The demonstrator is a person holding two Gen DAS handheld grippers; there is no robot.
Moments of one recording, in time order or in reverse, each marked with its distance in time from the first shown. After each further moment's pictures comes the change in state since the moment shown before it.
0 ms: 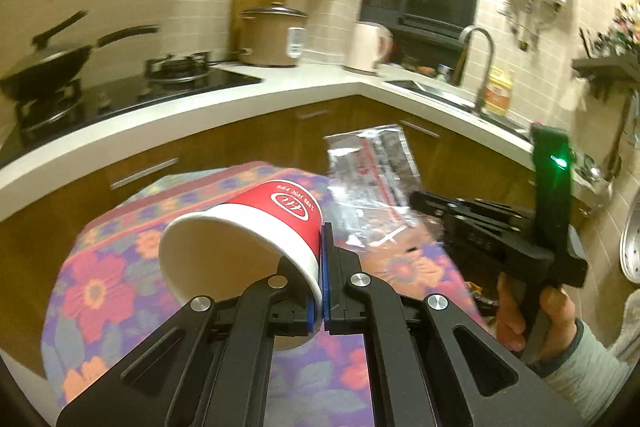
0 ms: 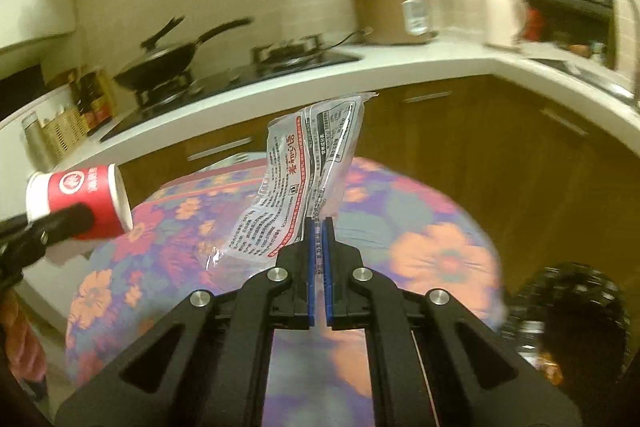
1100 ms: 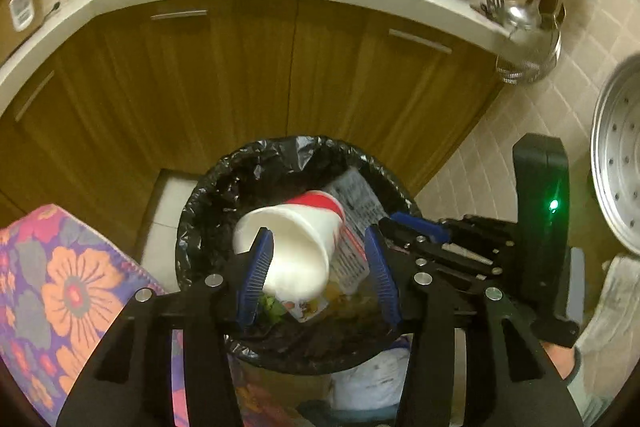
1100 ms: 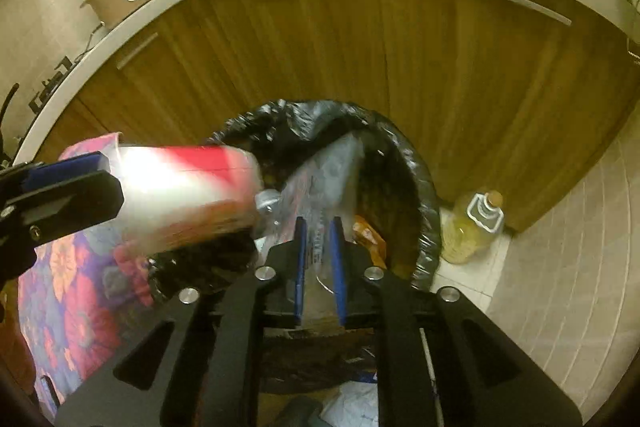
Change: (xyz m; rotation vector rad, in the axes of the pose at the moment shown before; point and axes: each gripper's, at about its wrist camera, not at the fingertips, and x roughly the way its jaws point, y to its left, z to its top) left arm 0.238 -0.311 -0.014 0.399 0.491 -0.419; right arm -0.075 -0.281 -0.130 0.543 0.277 -0.438
